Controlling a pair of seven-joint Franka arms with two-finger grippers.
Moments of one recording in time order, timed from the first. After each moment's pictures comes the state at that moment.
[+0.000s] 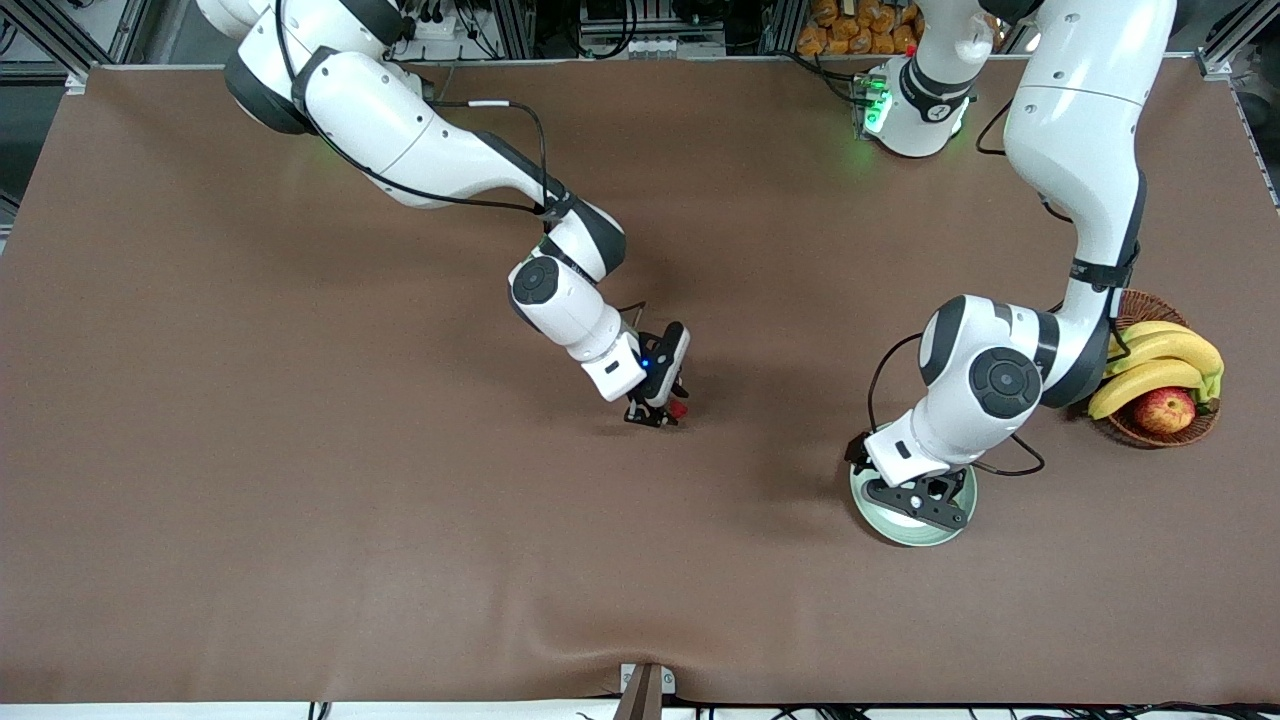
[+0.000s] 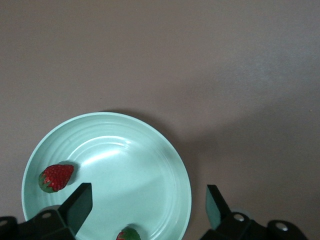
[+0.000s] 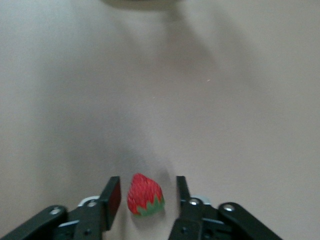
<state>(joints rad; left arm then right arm) -0.17 0.64 -0.10 -1.60 0.09 2.37 0.08 0.41 0.92 0.38 -1.58 -0.07 3.02 -0.57</state>
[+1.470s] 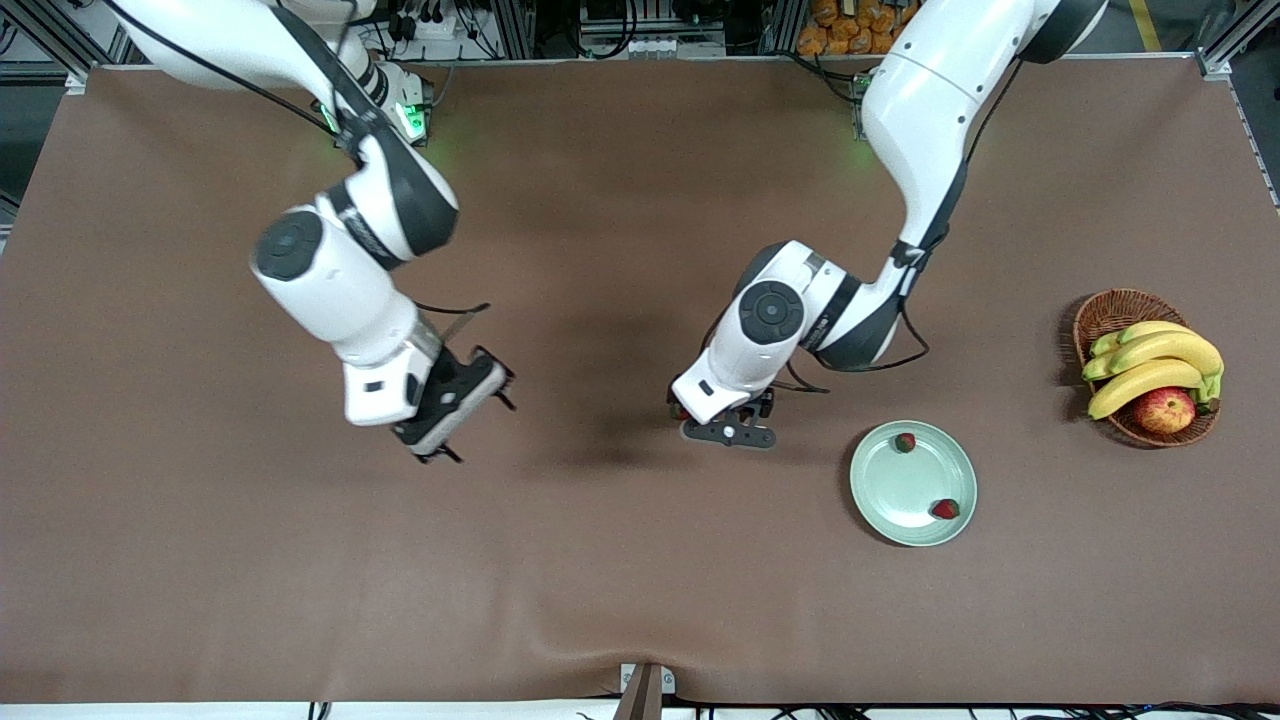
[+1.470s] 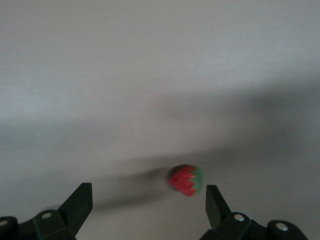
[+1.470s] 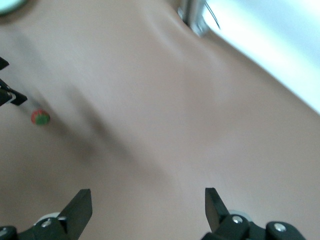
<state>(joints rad) -0.49 0.73 -0.17 -1.53 0.07 2.37 -0.54 -0.02 0.36 0.46 -1.73 -0.06 2.35 -0.34</state>
